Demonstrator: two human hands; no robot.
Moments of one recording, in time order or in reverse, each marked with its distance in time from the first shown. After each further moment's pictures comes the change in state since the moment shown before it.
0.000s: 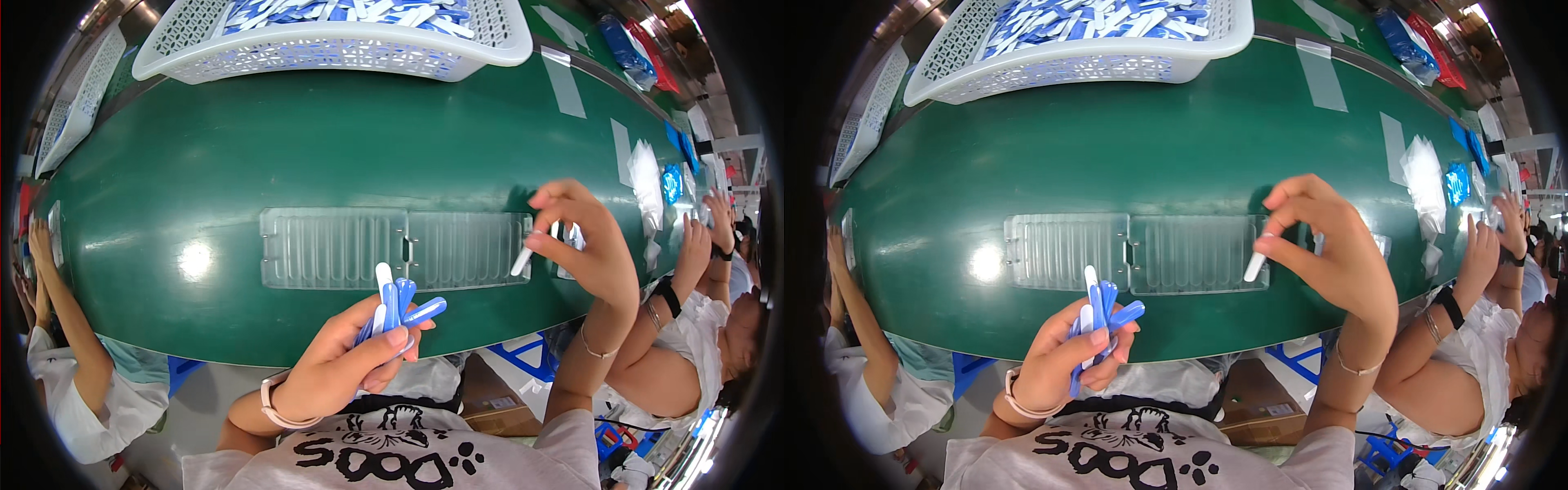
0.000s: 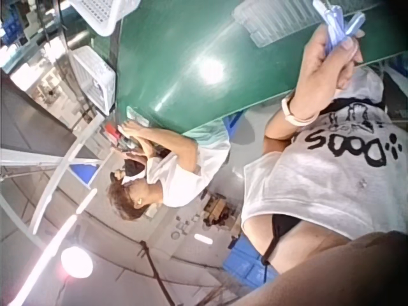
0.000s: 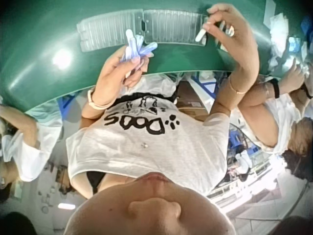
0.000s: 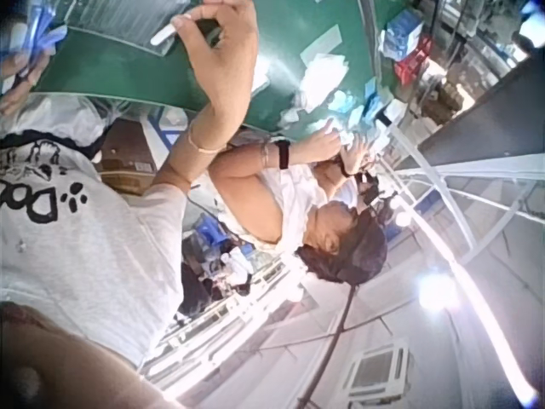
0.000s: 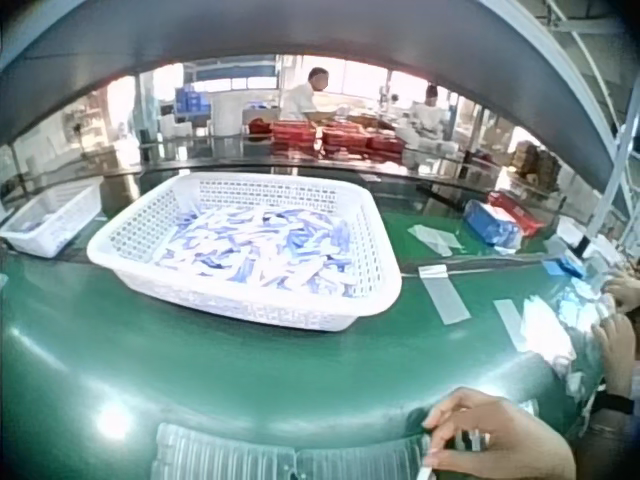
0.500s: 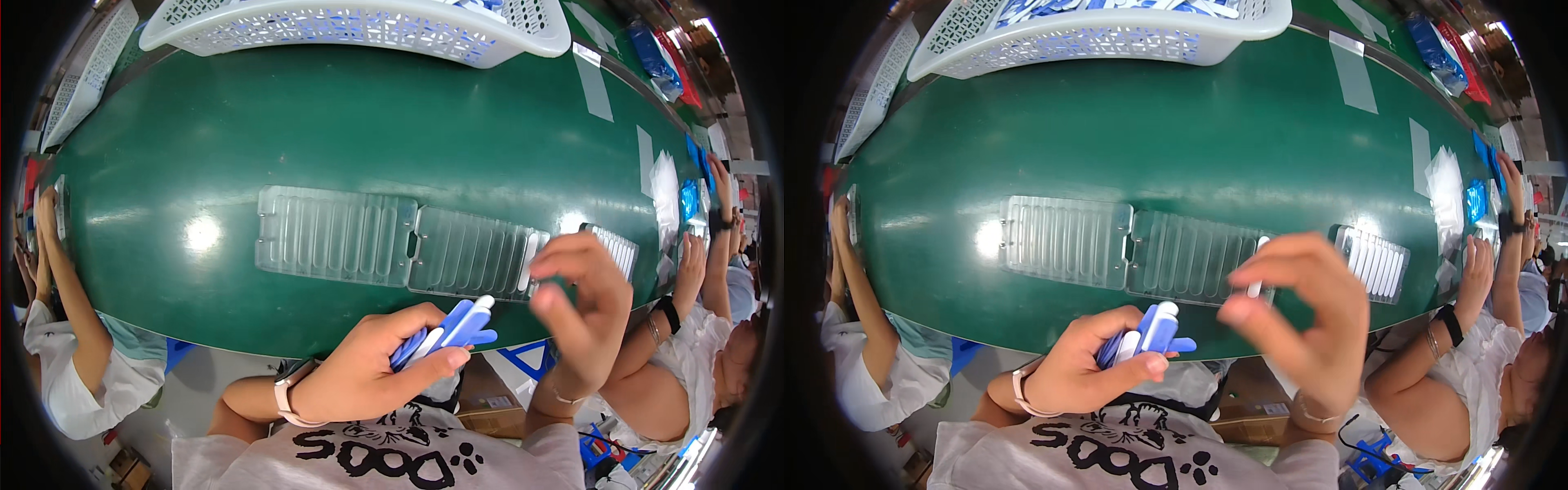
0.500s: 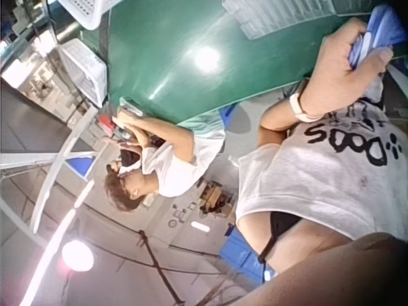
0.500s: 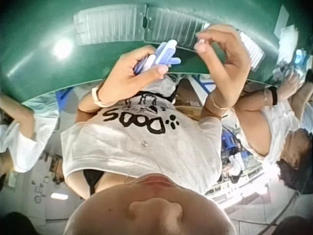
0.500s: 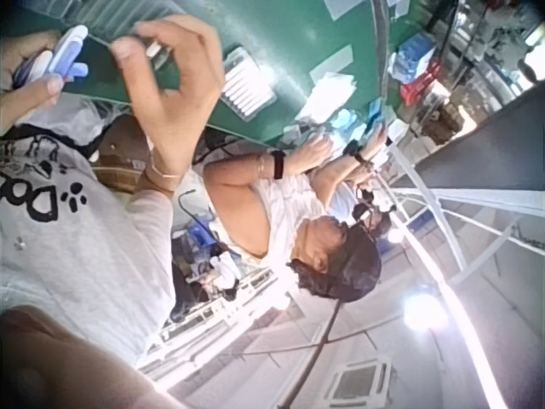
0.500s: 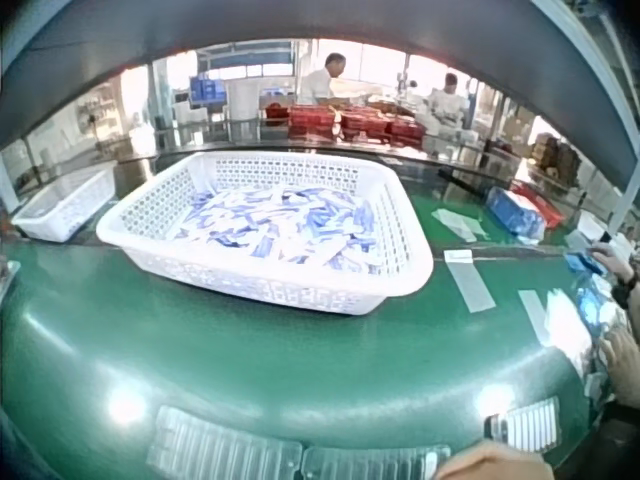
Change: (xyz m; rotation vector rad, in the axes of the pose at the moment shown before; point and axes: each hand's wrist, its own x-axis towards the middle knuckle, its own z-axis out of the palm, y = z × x) left_hand 0.013 -0.010 0.013 0.538 -0.052 0.199; right_hand -0.029 -0.040 0.045 0.196 0.252 -0.057
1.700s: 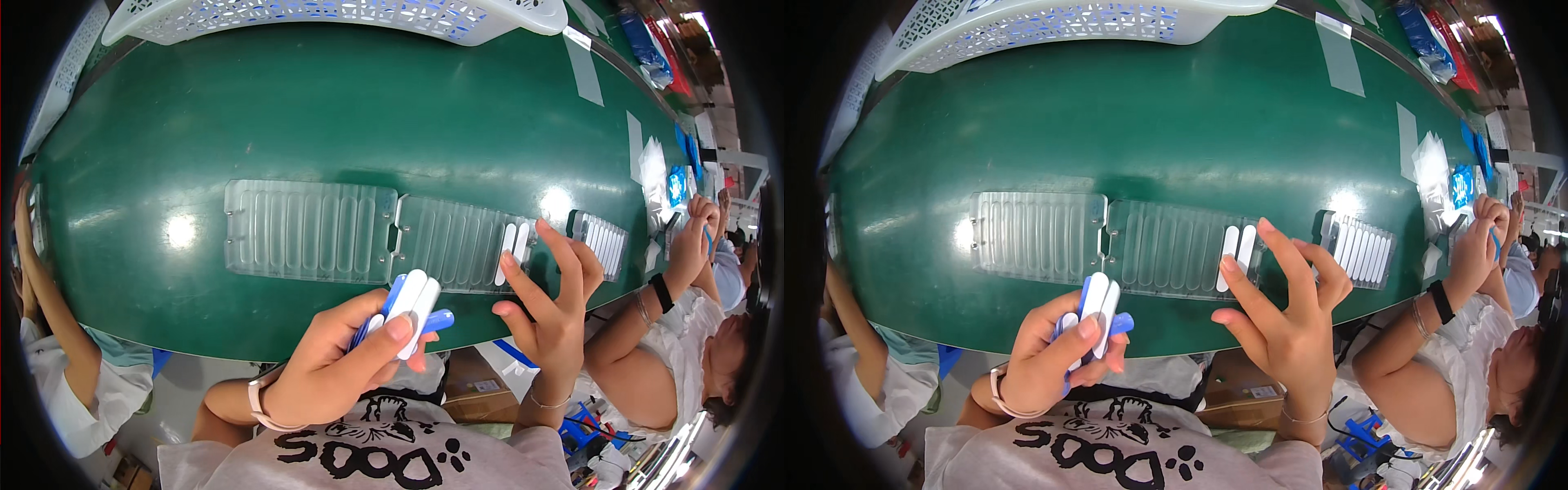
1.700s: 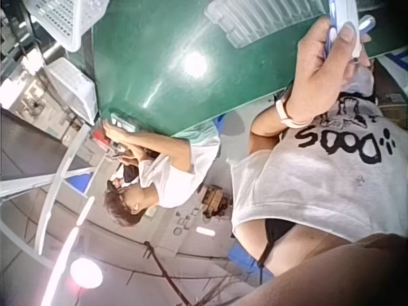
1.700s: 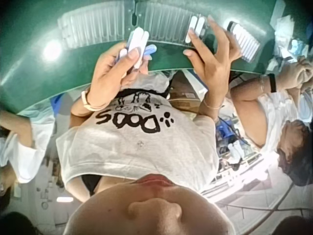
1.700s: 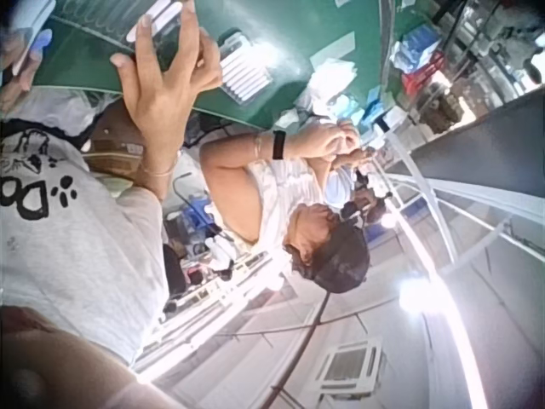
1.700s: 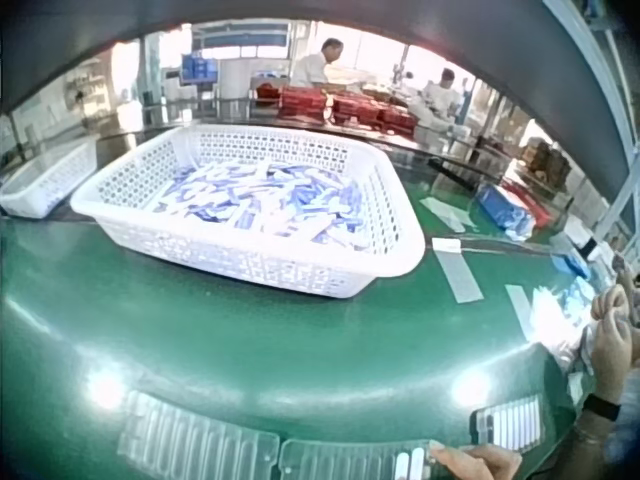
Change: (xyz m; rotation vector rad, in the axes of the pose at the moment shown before) left_hand -0.006 0.004 -0.011 -0.424 0.081 -0.253; right_hand -0.041 0.033 0.002 -0.860 -0.067 -0.219
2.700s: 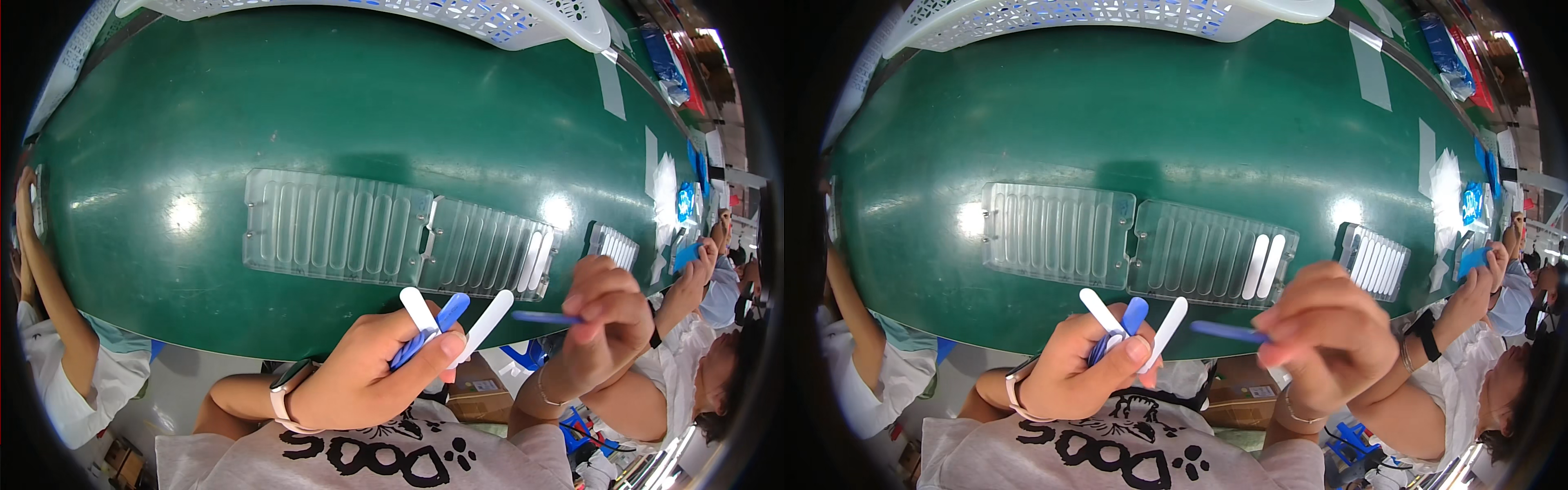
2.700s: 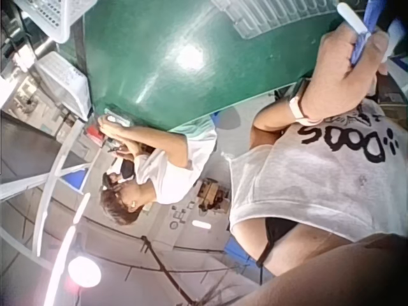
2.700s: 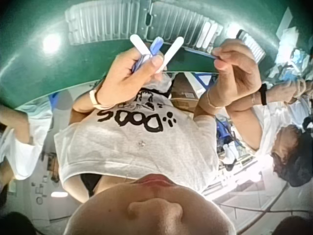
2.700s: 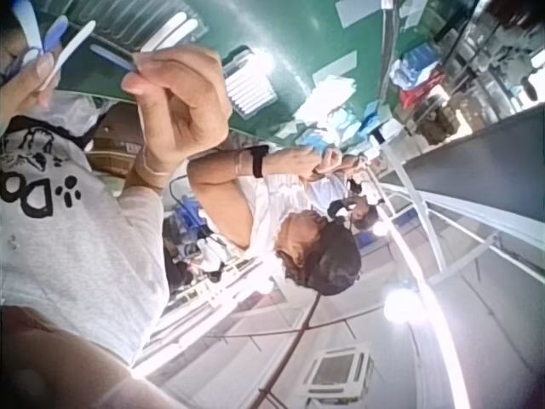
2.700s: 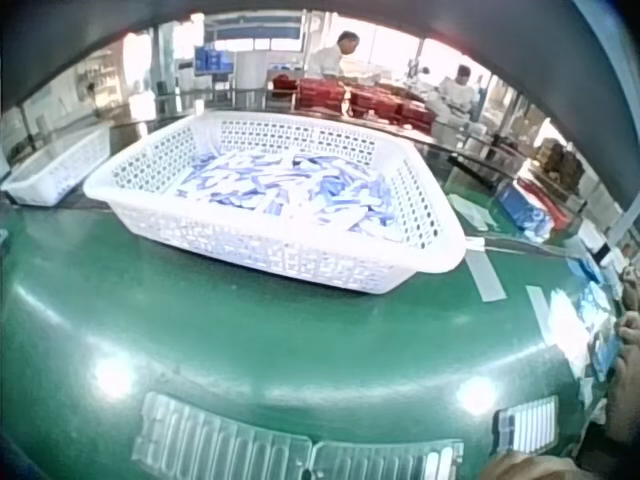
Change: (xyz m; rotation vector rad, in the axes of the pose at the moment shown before) left_hand 0.013 -0.006 0.007 0.283 -0.036 0.168; right_hand 0.041 0.001 -0.007 1.109 0.371 -0.024
